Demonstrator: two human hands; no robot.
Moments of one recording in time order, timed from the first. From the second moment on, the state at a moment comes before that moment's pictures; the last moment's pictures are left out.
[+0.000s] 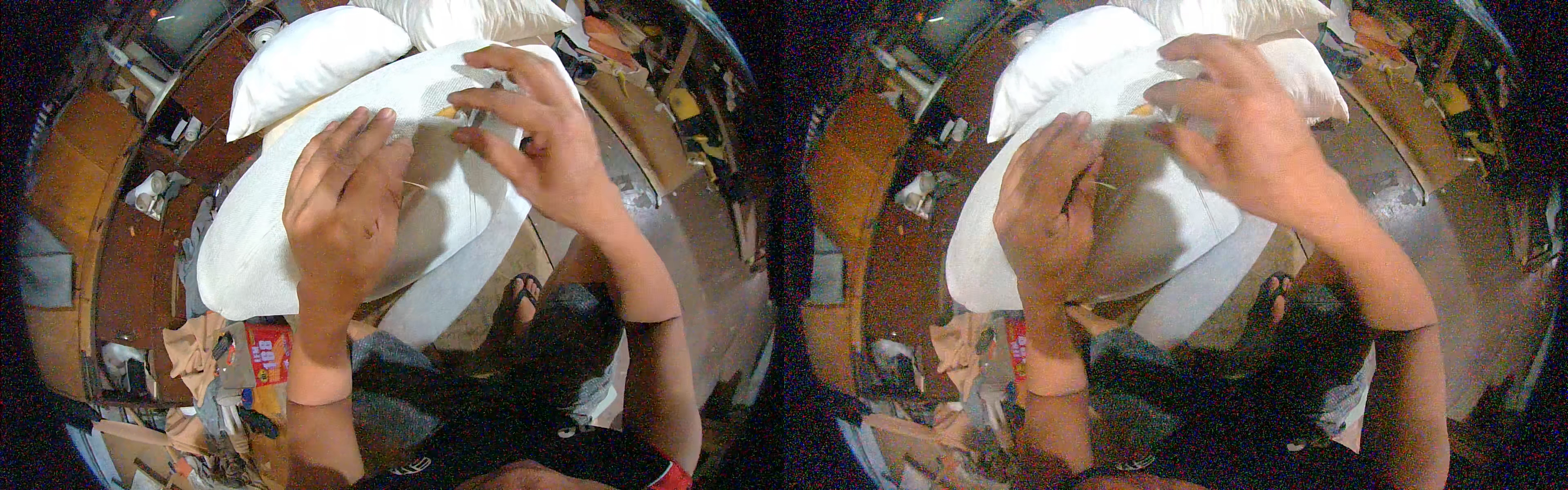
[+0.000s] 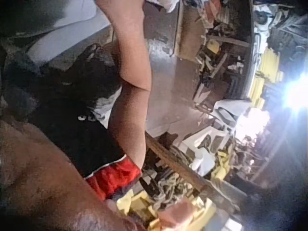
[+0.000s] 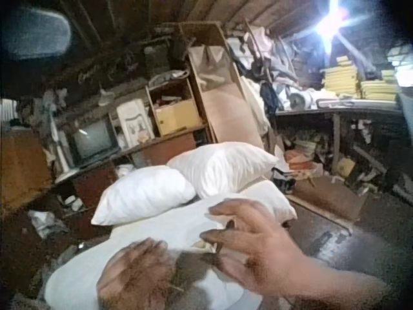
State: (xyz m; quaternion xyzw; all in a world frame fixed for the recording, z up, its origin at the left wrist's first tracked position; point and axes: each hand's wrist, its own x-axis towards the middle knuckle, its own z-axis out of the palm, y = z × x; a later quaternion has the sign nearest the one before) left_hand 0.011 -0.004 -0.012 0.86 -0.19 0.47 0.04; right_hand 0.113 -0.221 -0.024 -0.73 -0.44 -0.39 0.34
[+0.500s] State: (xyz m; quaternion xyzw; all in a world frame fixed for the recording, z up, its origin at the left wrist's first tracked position) left_hand 0.021 0.010 -0.021 0.85 -0.22 0.48 0.01; right_hand 0.111 -0.205 -0.037 -0.69 -0.48 -0.33 0.44
